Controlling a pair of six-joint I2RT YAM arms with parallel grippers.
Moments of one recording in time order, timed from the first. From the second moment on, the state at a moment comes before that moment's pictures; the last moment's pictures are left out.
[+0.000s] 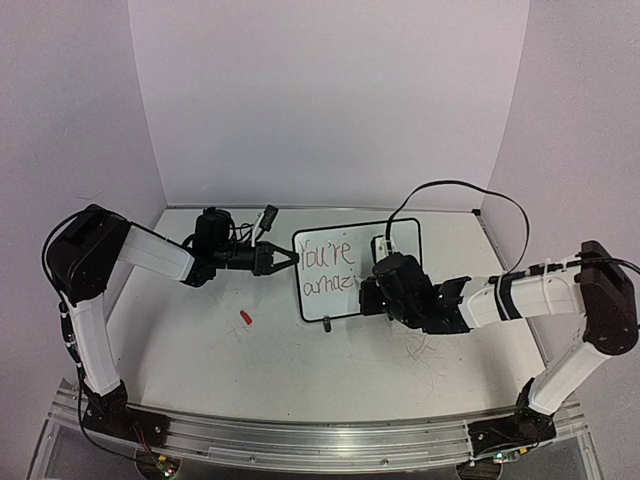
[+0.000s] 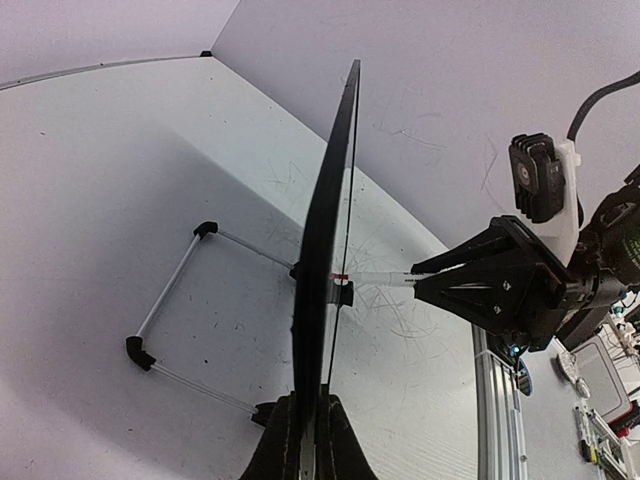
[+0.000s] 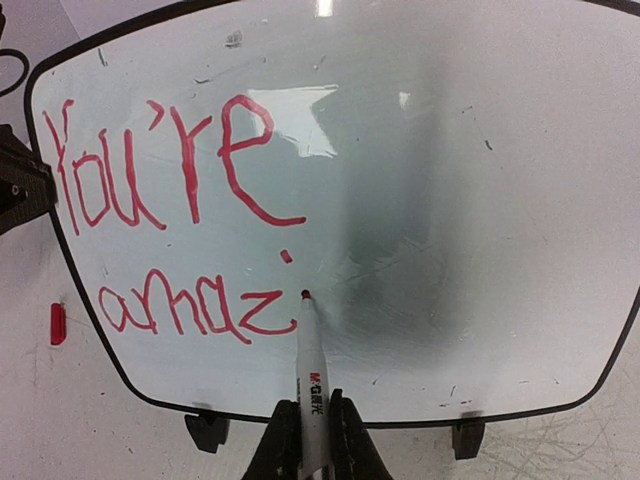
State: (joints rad) left arm -0.53 1.91 1.00 0.64 0.86 -0.37; right arm 0.96 1.60 0.87 0.10 0.50 0.52
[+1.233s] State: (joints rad) left arm -0.53 1.91 1.00 0.63 0.86 -0.36; right arm 0.99 1.61 0.86 0.06 0.48 0.58
